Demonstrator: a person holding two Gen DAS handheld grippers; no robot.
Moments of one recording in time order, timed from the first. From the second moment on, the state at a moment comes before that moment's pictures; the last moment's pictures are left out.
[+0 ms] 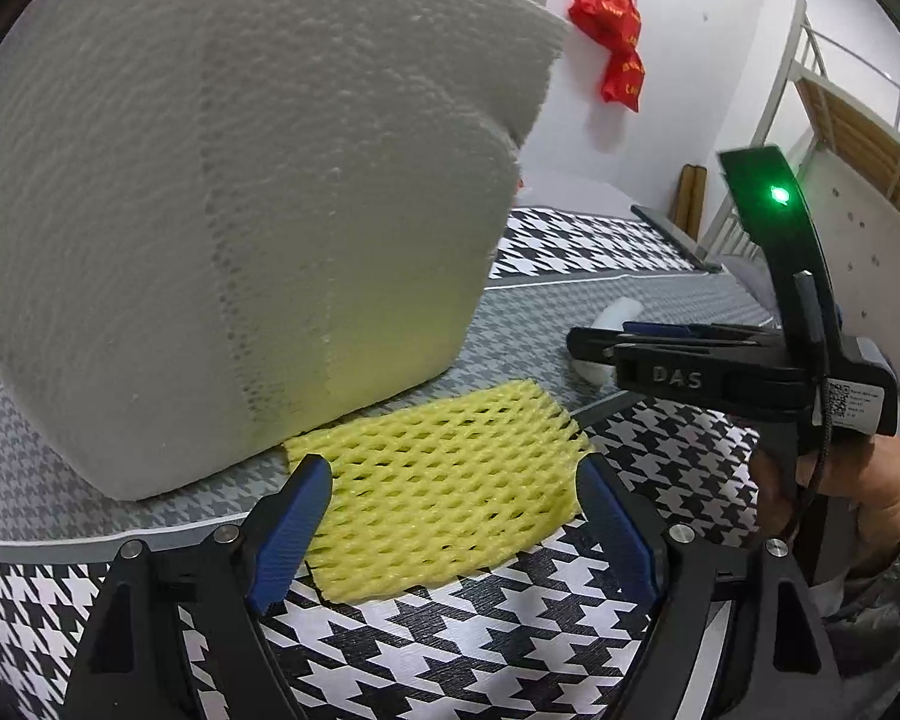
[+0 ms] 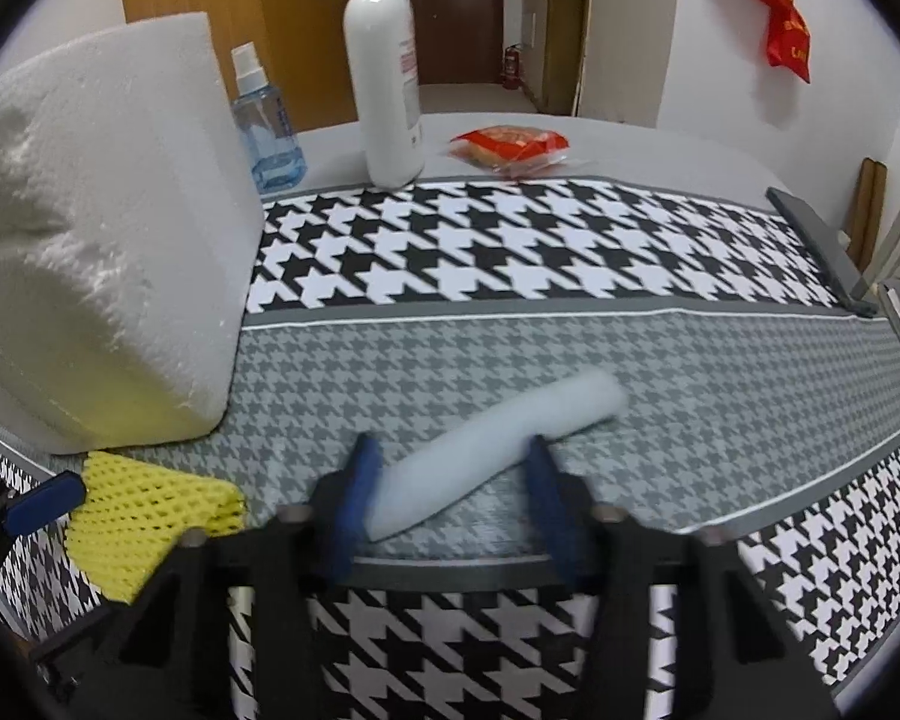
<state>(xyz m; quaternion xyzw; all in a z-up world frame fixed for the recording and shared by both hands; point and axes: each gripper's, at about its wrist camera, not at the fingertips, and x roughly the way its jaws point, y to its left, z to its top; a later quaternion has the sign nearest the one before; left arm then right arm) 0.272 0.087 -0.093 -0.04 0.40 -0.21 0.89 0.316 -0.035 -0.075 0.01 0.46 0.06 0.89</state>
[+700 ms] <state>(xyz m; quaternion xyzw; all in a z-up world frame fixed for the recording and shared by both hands) 0.271 0.081 -0.095 -0.03 0.39 -0.21 0.90 0.292 -0.065 -0.065 0.07 0.44 0.04 0.89</state>
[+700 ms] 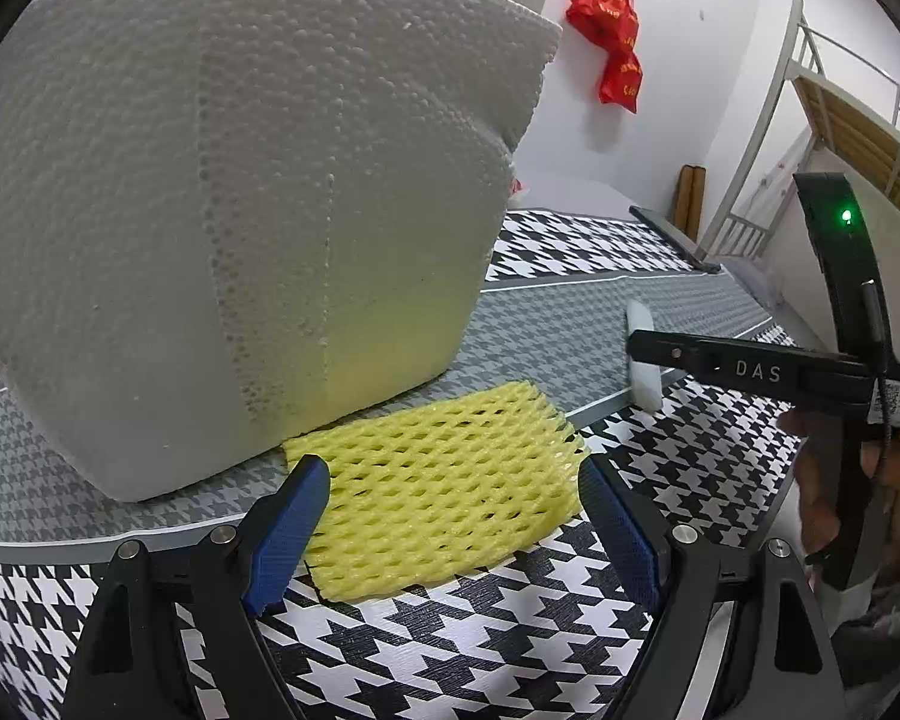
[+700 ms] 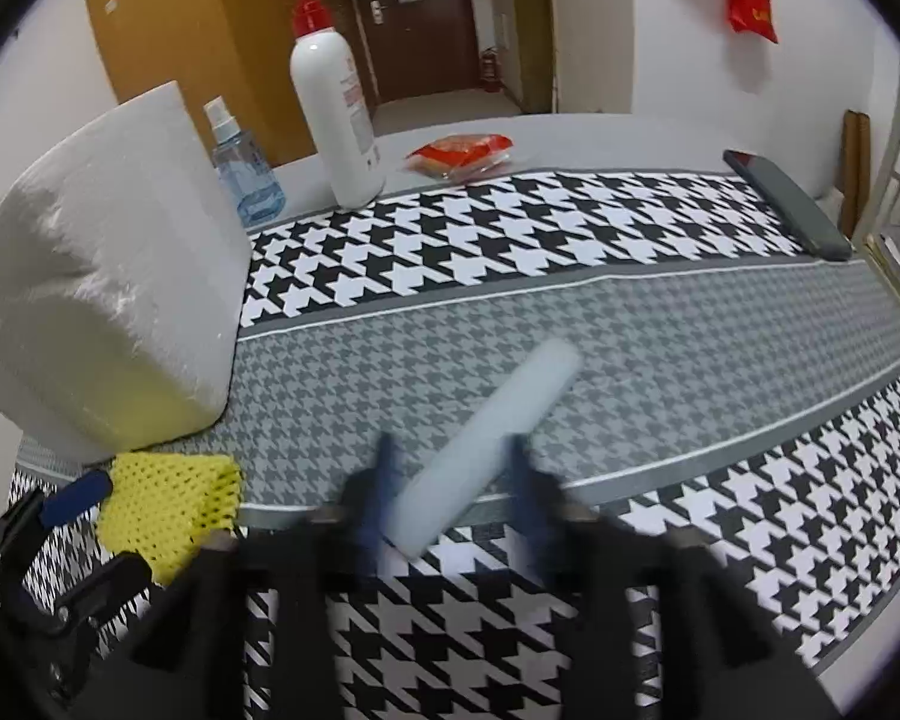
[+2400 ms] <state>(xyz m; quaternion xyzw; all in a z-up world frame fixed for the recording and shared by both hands) 0.289 0.054 -0.107 0.04 0.43 -0.11 0.90 0.261 -0.085 -0.039 0.09 0.39 0.13 0.91</state>
